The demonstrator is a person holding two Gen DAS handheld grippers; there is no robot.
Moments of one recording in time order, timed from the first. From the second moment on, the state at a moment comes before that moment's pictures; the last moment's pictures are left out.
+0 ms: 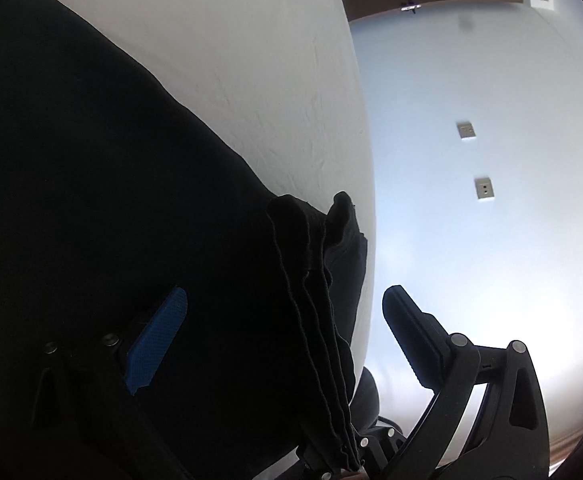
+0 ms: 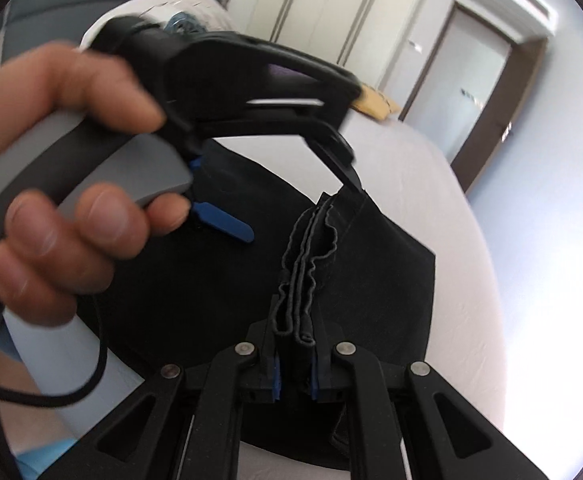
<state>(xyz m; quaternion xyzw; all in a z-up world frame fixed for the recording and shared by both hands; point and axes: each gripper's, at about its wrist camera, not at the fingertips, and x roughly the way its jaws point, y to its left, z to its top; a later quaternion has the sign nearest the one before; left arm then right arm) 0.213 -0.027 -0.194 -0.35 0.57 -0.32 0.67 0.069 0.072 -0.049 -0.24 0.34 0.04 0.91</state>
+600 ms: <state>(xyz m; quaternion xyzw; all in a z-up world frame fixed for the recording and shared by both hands) 0.222 -0.044 -0.184 -0.24 0.60 -0.33 0.69 0.043 0.105 -0.061 -0.37 0.30 0.06 0.88</state>
